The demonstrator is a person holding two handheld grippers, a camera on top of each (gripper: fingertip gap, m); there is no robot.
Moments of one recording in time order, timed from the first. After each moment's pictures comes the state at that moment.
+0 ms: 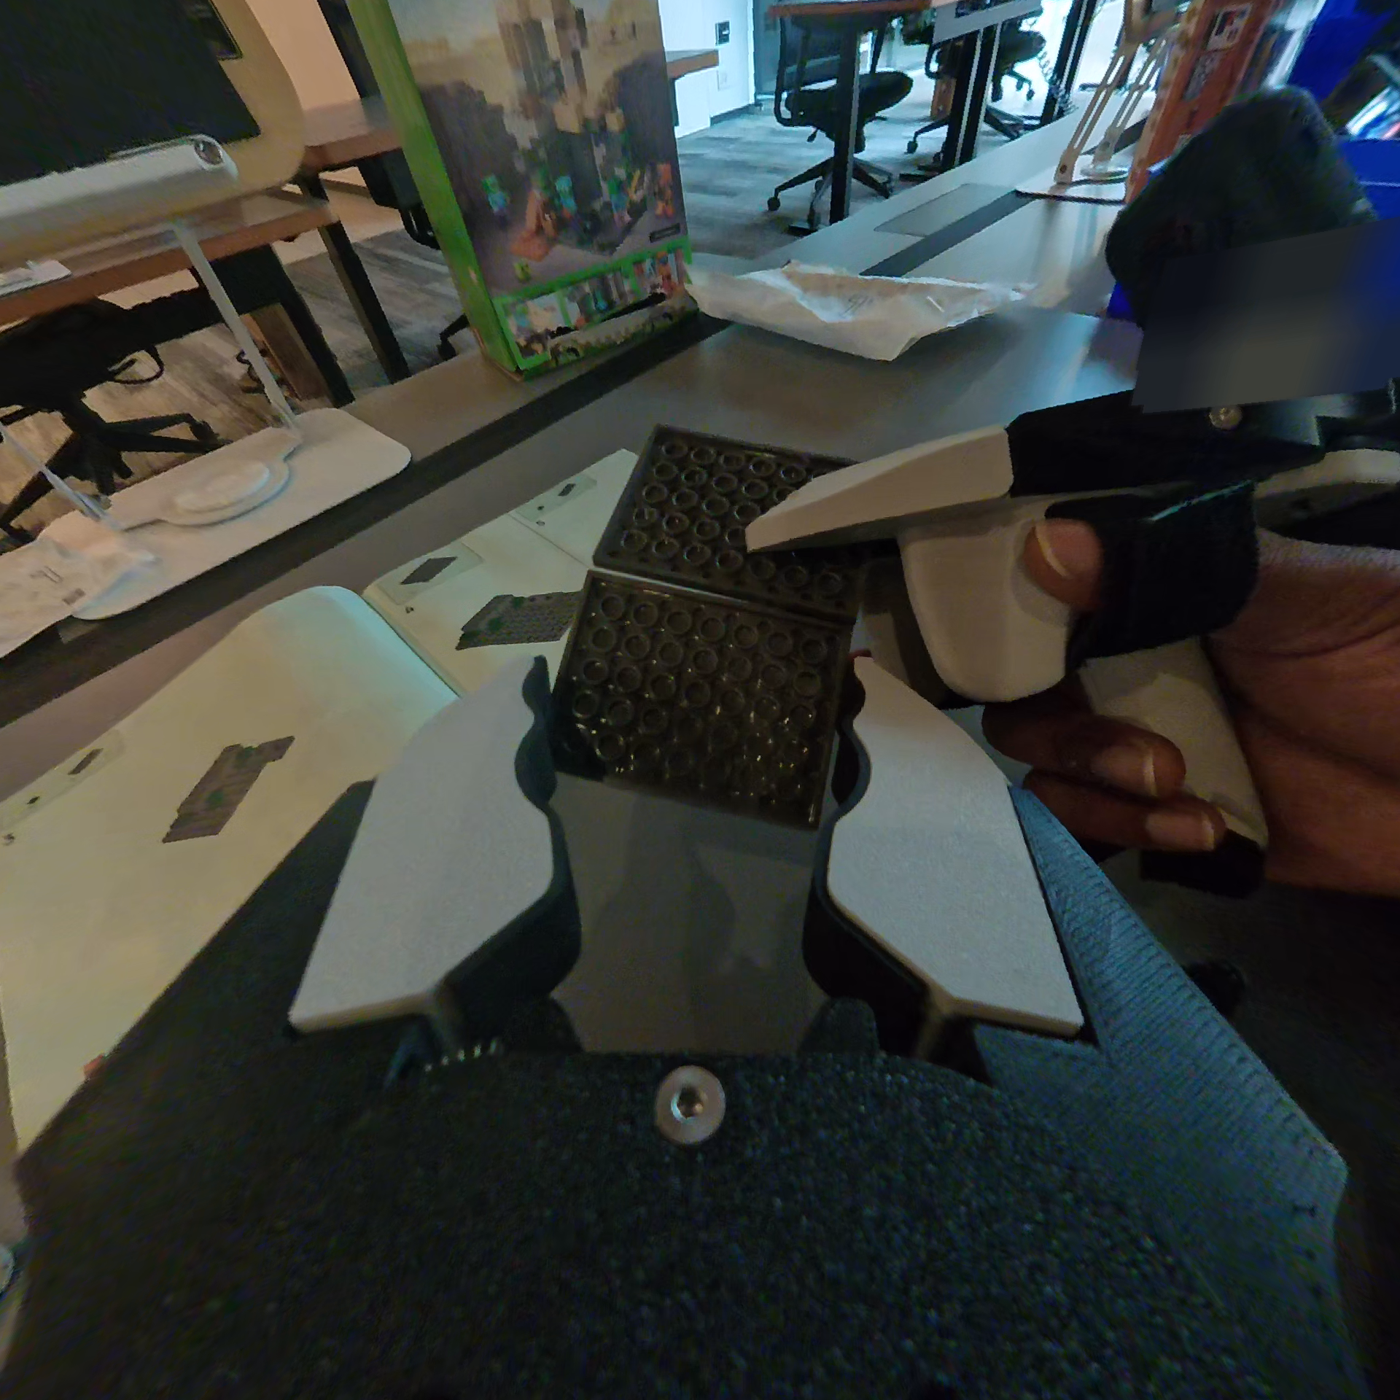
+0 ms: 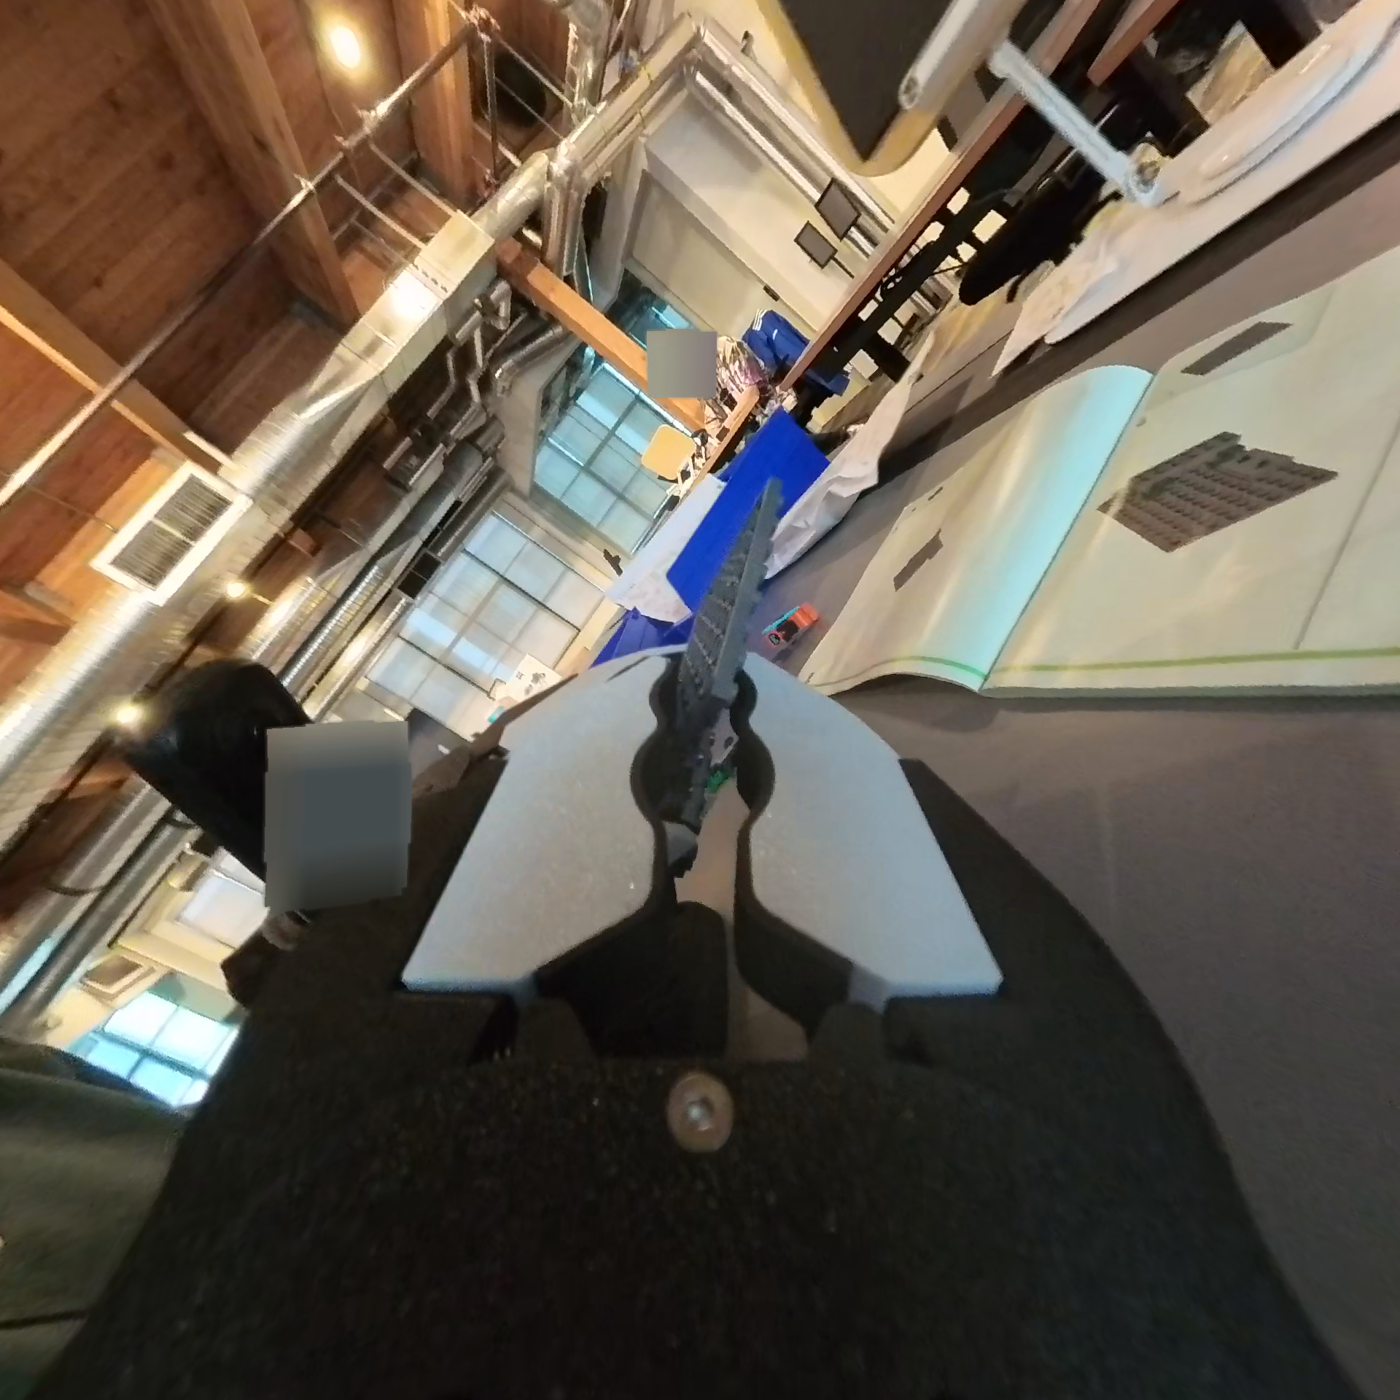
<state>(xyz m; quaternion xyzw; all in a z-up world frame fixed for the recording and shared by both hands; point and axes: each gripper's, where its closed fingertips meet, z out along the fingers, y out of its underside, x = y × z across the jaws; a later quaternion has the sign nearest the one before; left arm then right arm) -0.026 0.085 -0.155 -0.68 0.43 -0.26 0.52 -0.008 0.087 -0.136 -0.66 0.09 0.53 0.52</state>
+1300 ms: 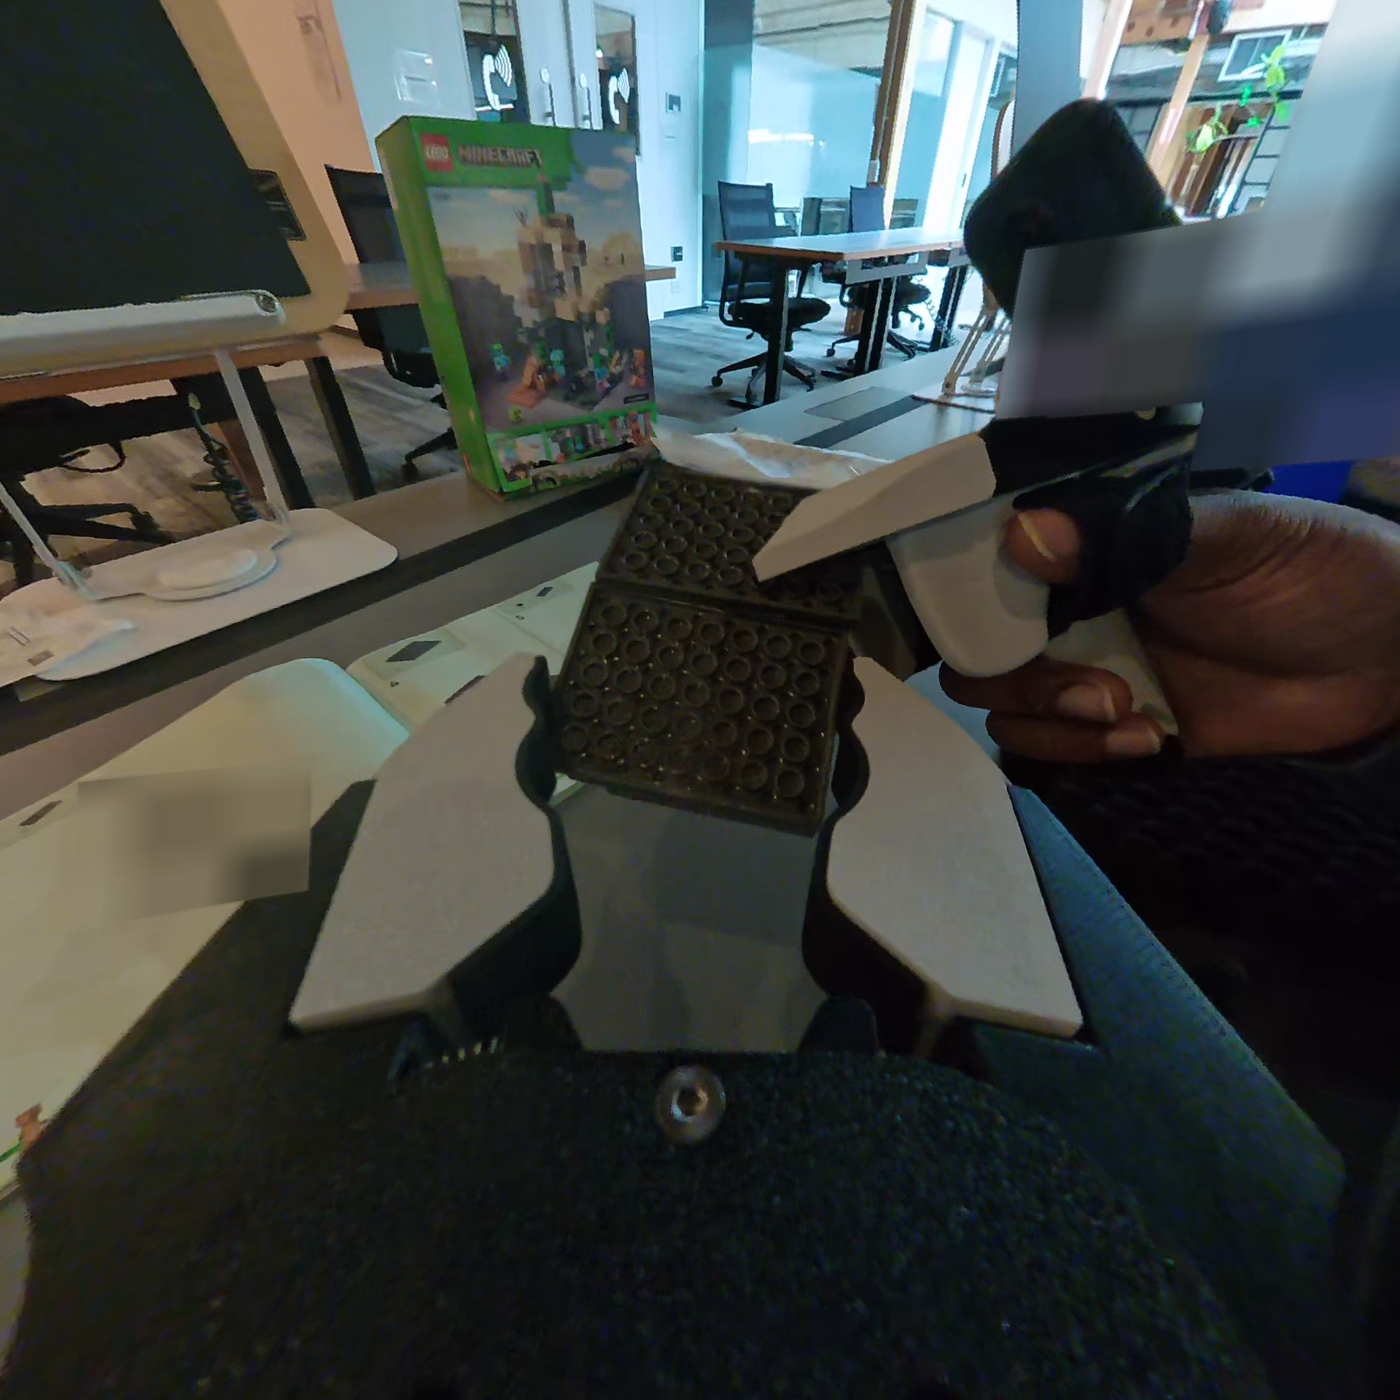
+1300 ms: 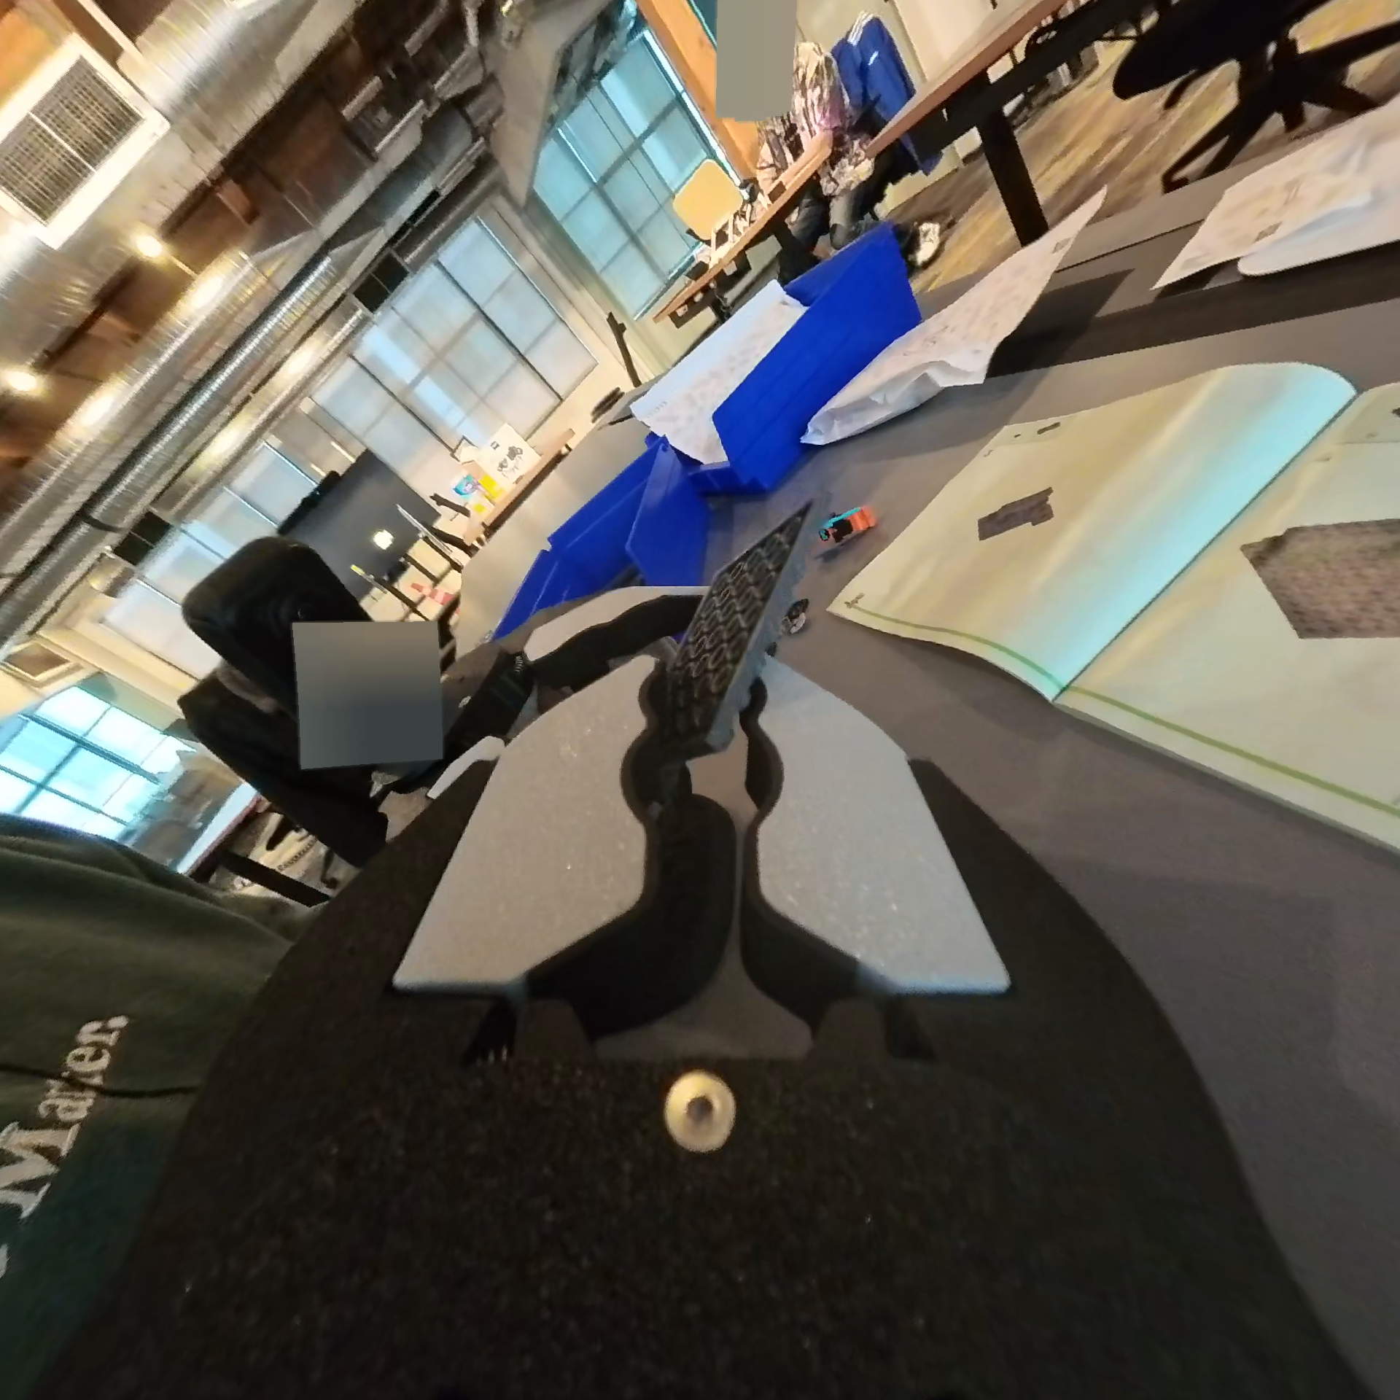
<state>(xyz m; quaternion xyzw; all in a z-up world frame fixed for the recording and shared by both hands) -0.042 0.073 -0.120 -0.64 0.39 -0.35 0.56 -0.032 0.073 -0.105 -0.73 -0.08 0.50 0.47</state>
